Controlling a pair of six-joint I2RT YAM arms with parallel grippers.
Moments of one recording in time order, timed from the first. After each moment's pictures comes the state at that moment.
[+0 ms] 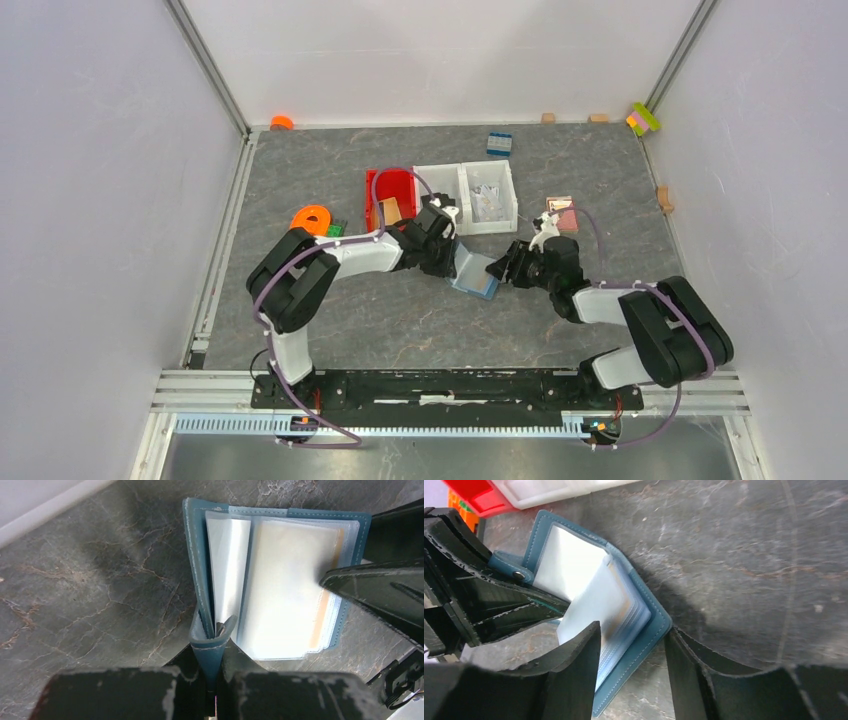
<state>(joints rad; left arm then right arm) -0.78 1.87 1.10 -0.18 0.15 -0.48 0.35 1.41 0.30 0.56 -0.29 0.60</state>
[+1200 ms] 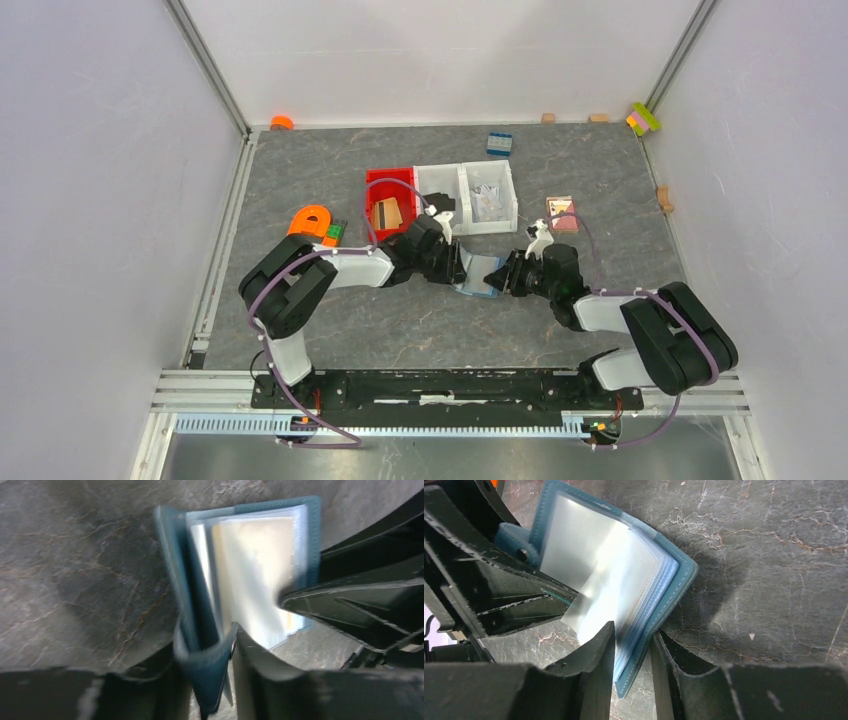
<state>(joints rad) -0.79 1.80 0.89 0.16 0.23 -0.59 0.39 1.38 0.24 0.62 -0.37 0.60</state>
